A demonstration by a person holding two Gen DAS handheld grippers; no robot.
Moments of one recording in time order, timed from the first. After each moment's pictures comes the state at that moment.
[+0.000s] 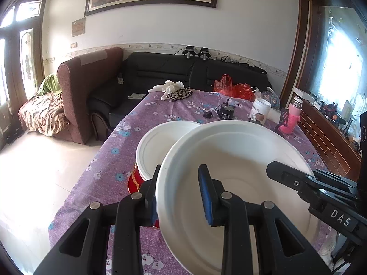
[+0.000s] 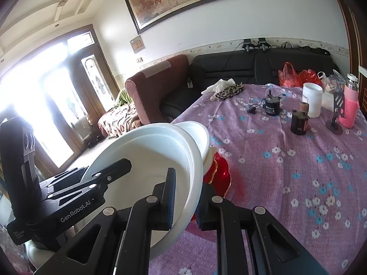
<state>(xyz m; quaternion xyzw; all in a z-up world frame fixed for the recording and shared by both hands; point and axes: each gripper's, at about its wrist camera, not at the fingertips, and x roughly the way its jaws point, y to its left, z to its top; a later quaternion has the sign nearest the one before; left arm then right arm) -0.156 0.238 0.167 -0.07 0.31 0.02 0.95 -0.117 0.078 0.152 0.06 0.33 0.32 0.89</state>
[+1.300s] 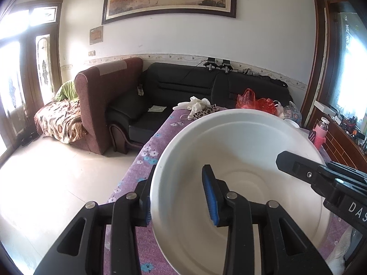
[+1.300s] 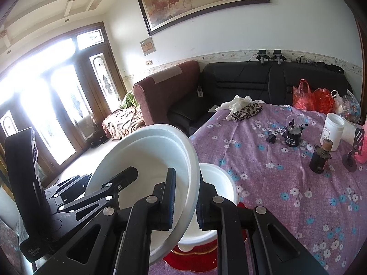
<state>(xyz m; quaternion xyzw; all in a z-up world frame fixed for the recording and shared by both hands) -0.102 0.285 0.188 -0.06 0.28 0.09 0.95 -0.057 0.145 0.191 0.04 0.30 0.34 0.89</state>
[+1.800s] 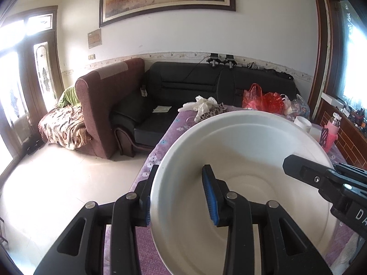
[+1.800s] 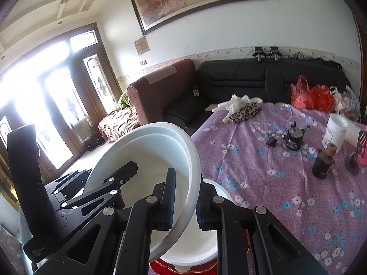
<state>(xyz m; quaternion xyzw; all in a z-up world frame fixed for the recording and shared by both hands) -0.056 0.291 0.184 -0.03 0.30 0.10 0.95 -0.018 0.157 0.186 0.06 0.33 0.33 0.88</state>
